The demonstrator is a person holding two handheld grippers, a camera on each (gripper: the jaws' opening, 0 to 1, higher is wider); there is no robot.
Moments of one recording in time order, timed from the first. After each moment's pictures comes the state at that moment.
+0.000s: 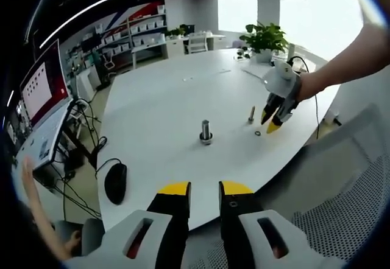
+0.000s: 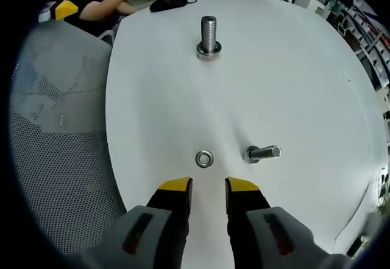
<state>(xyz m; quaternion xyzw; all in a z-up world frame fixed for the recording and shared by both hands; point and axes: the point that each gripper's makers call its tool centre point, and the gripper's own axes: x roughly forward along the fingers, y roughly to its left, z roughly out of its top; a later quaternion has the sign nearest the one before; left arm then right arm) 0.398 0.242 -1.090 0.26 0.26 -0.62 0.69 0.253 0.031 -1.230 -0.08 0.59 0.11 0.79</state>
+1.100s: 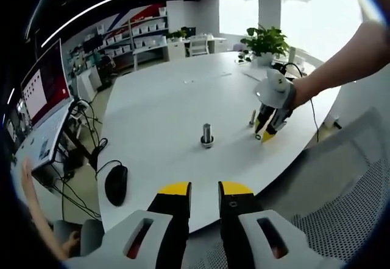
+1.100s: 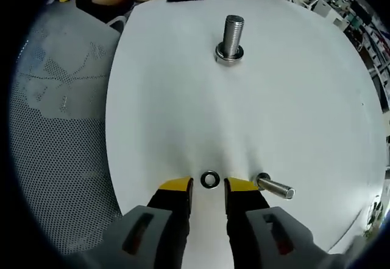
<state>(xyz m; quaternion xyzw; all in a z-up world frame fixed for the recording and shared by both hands) 0.401 0.240 -1.089 0.25 0.26 -0.62 0.69 0.268 0.045 -1.242 -0.13 0.61 0.16 0.77</state>
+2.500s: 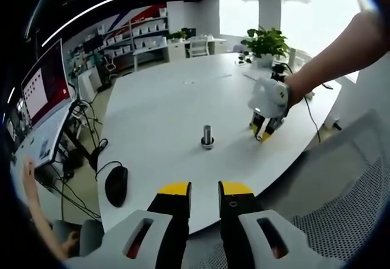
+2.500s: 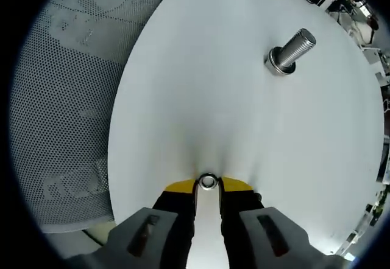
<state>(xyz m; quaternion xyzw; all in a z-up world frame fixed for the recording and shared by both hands) 0.402 0.239 -1.086 0.25 0.26 -0.62 0.70 0.269 0.040 -1.250 -0.28 0.63 0.28 0.67</state>
